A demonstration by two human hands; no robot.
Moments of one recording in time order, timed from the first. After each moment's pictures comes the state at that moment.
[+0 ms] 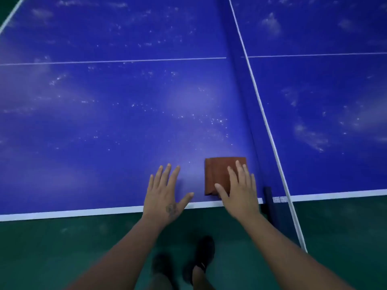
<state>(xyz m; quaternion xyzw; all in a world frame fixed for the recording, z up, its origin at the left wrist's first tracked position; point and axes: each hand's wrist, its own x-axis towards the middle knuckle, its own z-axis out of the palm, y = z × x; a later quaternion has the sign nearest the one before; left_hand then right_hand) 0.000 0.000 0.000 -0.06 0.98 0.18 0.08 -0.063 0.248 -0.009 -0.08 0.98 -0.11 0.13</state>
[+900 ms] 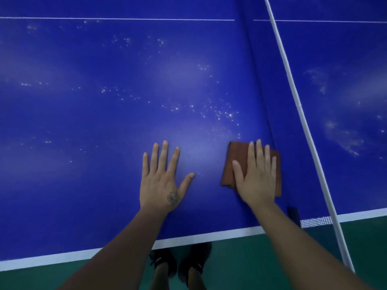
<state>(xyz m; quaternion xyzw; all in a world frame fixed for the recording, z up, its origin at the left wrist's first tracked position) -0.123 -0.031 -0.121 -0.02 1.00 0.08 -0.02 -0.182 0.239 -0.100 0.01 1.00 -0.04 0.06</state>
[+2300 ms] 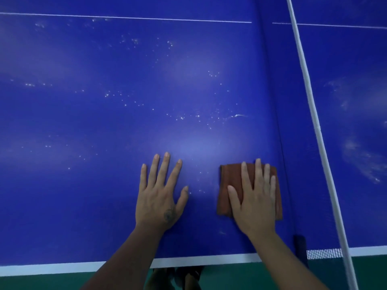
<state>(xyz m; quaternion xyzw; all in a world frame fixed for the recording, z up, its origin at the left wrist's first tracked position) -0.123 -0.032 -0.125 -0.03 0.99 0.10 -0.02 -0.177 0.236 -0.107 -0.08 0.99 -0.04 0.05</state>
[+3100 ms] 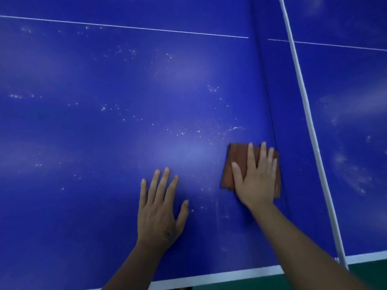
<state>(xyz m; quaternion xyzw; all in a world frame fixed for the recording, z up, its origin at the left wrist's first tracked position) -0.133 -0.038 -0.116 -0.05 0.98 0.17 -0.03 -0.273 0.209 -0.097 -0.02 1.00 -0.03 0.05</state>
